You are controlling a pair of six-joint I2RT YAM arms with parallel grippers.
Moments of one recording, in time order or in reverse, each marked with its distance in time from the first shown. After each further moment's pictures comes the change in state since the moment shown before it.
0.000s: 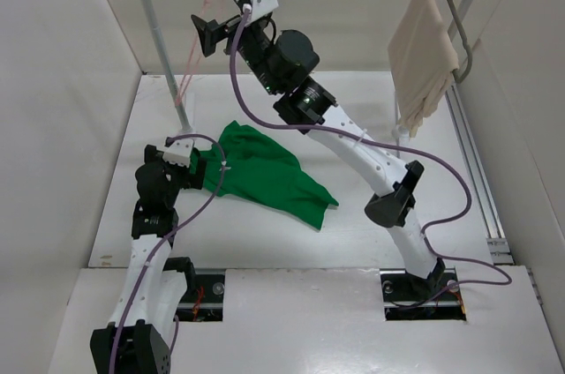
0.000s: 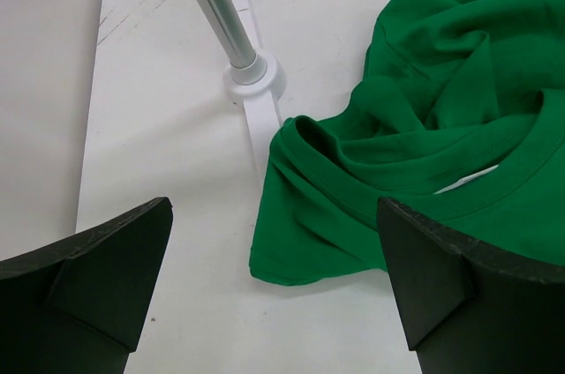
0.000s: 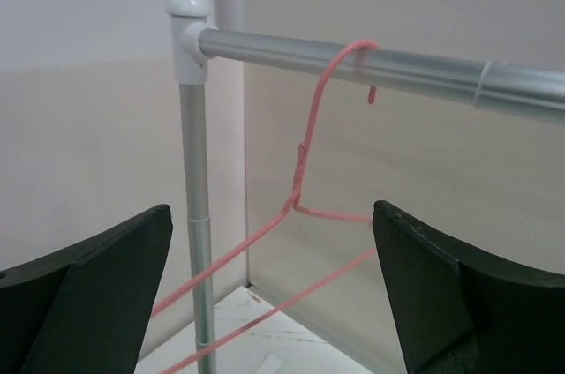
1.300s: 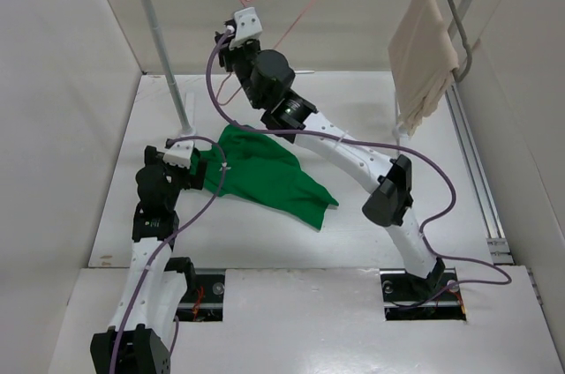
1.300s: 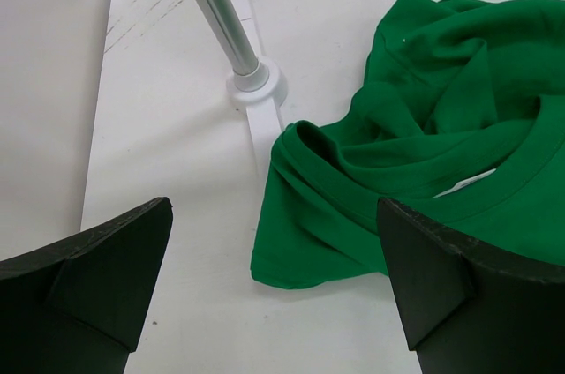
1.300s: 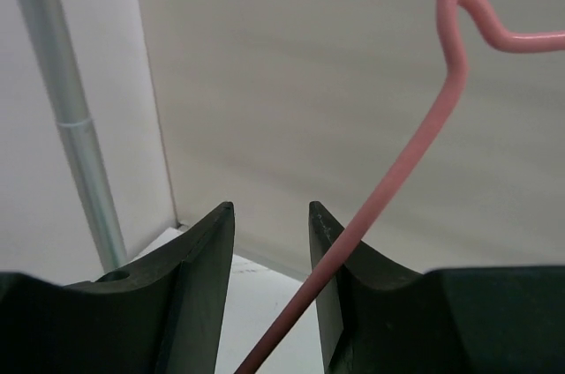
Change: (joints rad) left arm -0.010 -0.028 -0.018 0.017 -0.010 0.000; right arm 0.009 0.043 -0.220 0.138 0.255 -0.057
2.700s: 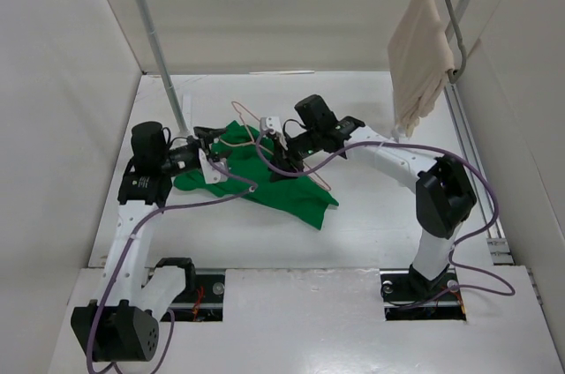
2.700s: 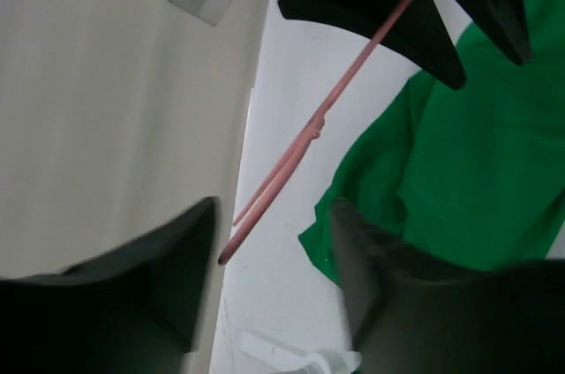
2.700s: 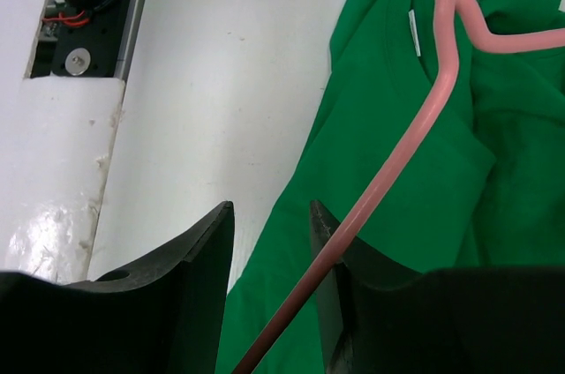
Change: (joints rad) left arm -0.076 0.236 0.465 -0.391 0.885 0.967; right arm -0.226 -0.406 -0.907 -0.689 -1.340 -0.294
